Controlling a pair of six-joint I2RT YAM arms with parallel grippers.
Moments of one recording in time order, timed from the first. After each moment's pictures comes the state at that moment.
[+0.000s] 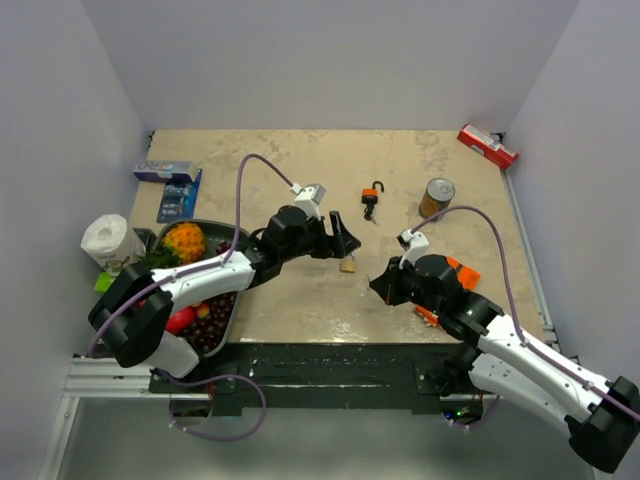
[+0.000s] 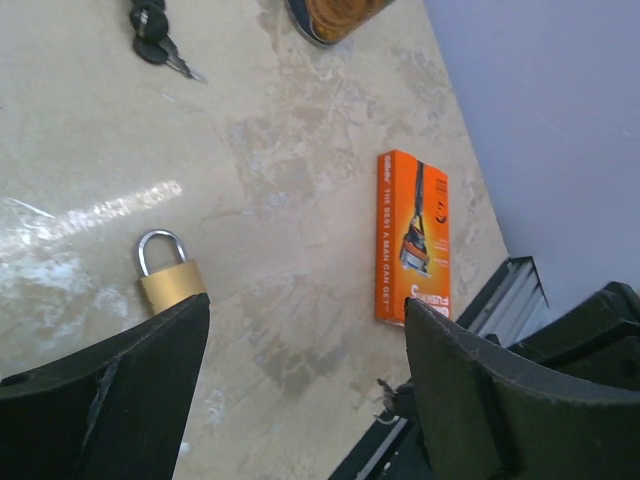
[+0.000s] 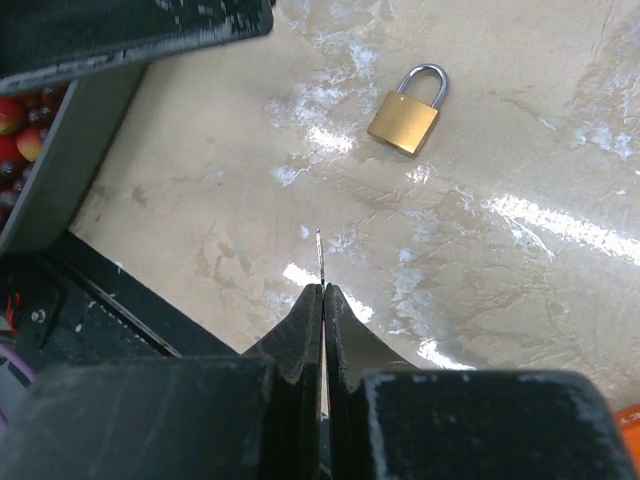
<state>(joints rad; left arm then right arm) -0.78 1.49 0.86 0.24 0.09 -0.72 0.73 0.71 0.47 -0.27 0.01 0.53</state>
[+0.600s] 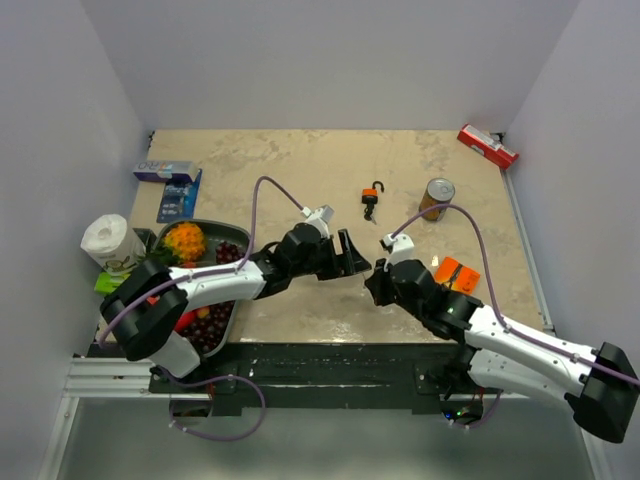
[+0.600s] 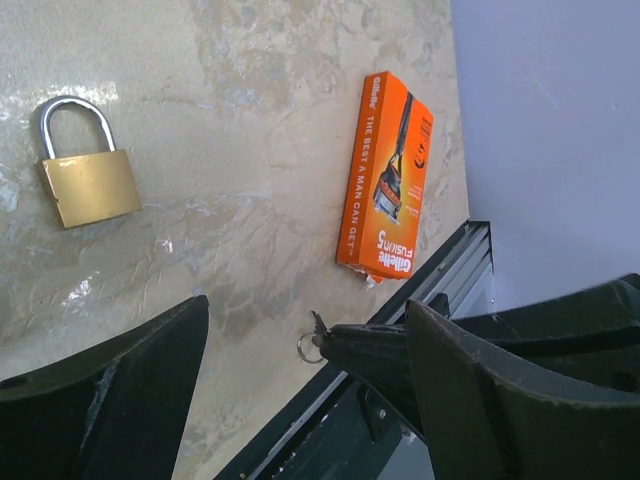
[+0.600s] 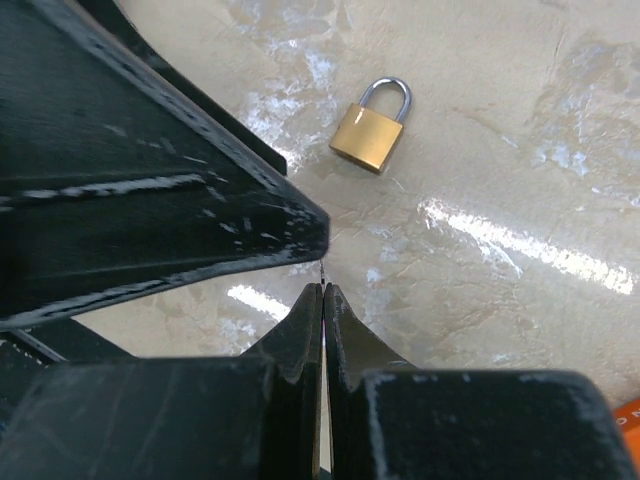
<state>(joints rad) -0.88 1.54 0.81 0.26 0.13 -0.97 0.89 0.86 0.48 -0.19 0.27 0.51</state>
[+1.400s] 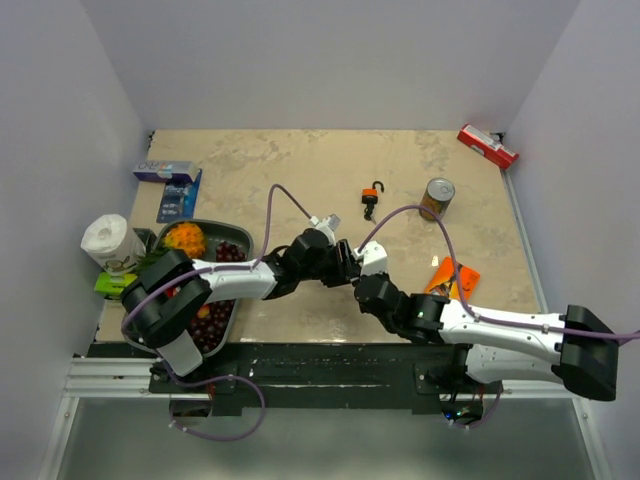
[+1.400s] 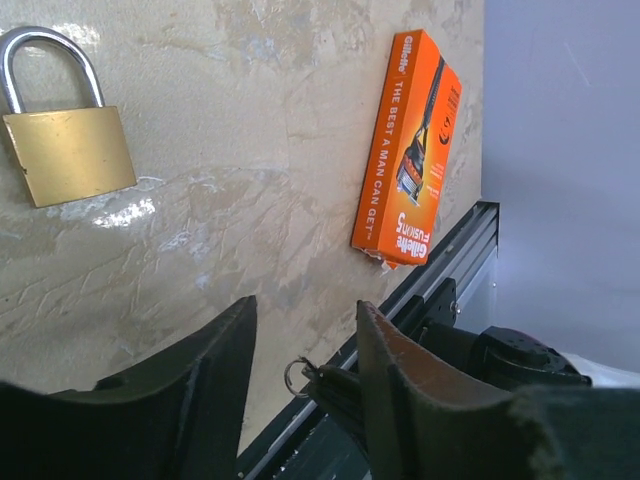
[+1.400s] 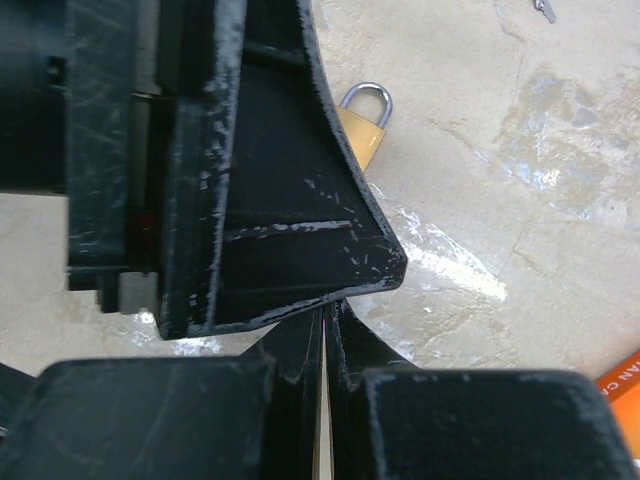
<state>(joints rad) -0.90 1.66 0.81 0.31 0.18 -1.03 1.14 1.08 0.57 -0.20 0.64 0.49</state>
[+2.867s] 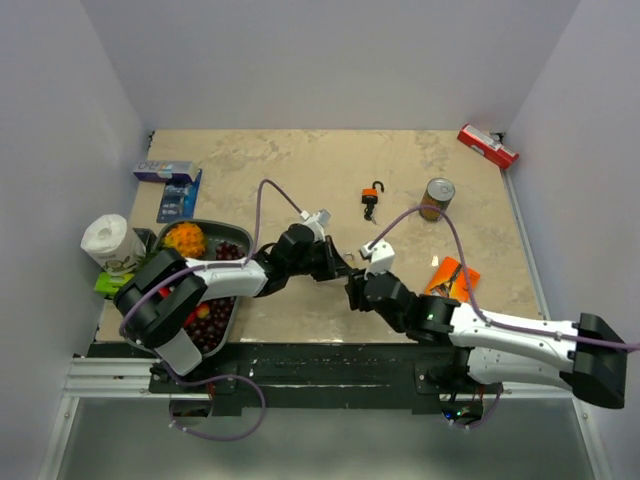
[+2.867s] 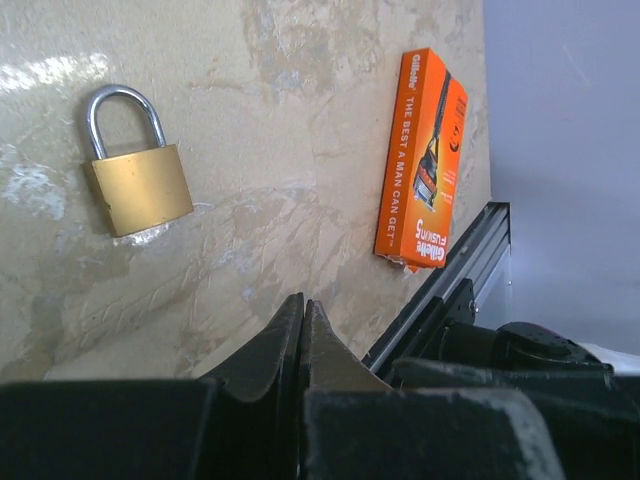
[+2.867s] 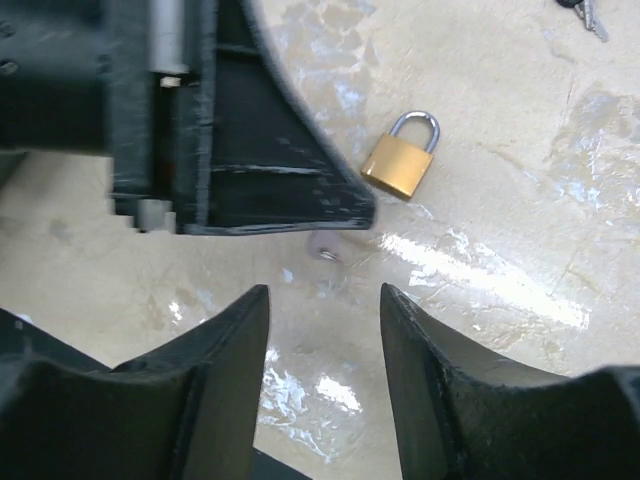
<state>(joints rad) -0.82 1.66 0.76 0.39 0.25 -0.95 1.16 1.04 0.56 -0.13 0.60 0.53</state>
